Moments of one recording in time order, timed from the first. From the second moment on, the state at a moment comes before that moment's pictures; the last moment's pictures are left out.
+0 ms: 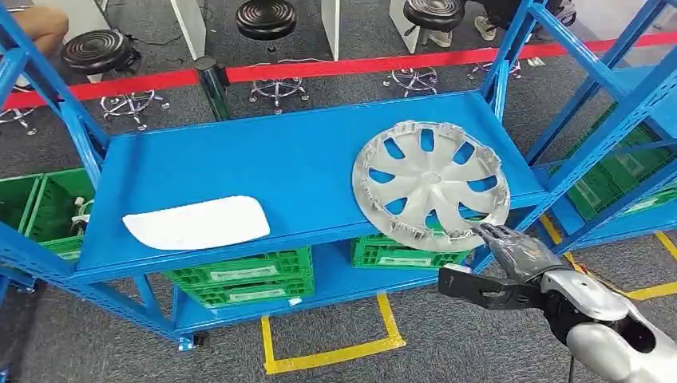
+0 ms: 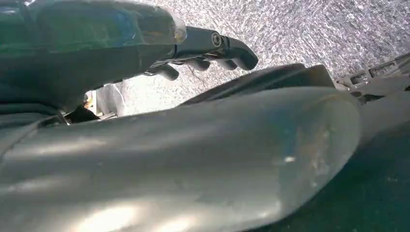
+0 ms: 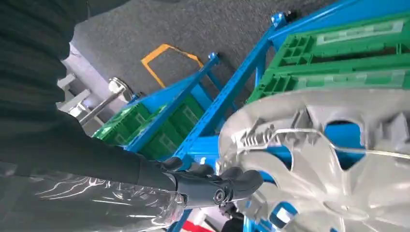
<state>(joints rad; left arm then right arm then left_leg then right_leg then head) -0.12 -0.02 -1.10 -0.21 0.70 0.09 0.33 -0.43 -0.85 0.70 -1.76 0.47 0.40 0.70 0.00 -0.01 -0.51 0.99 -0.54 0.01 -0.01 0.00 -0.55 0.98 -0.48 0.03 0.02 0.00</state>
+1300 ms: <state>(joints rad) -0.13 -0.03 -1.10 -0.20 0.70 0.10 0.32 -0.61 -0.77 0.83 -1.55 0.77 0.36 0.61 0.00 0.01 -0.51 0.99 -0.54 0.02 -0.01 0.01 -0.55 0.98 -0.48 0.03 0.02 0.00</state>
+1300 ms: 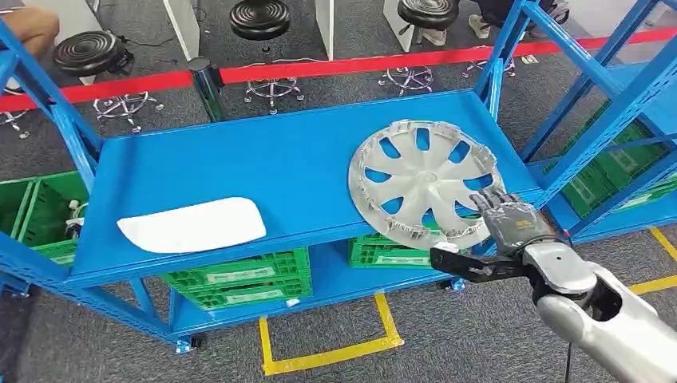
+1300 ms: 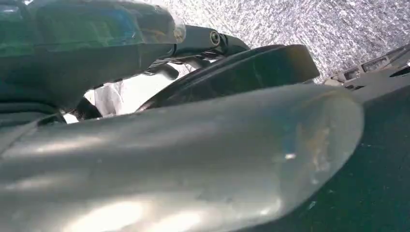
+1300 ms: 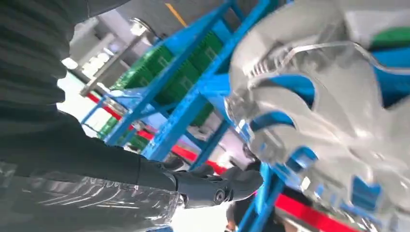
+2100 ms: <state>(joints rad) -0.13 -0.03 -1.12 -0.21 0.70 0.11 0.32 -0.63 -0.66 0.91 -1.34 0.79 0.26 0.48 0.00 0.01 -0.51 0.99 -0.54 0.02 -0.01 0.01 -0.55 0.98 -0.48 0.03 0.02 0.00</state>
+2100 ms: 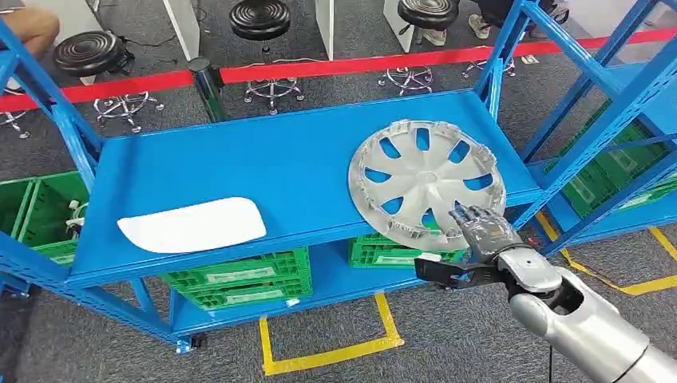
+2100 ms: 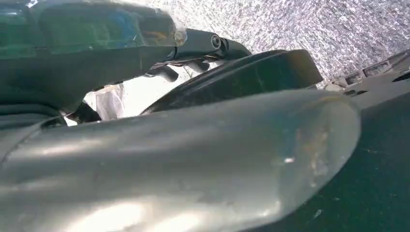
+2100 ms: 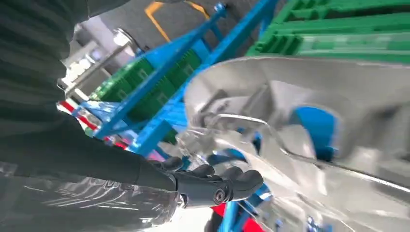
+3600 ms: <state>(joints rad) -0.13 -0.03 -1.13 -0.21 0.68 0.12 0.33 -0.59 -0.59 0.86 -1.27 1.01 0.11 0.45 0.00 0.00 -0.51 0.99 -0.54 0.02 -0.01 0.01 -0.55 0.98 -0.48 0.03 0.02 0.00</state>
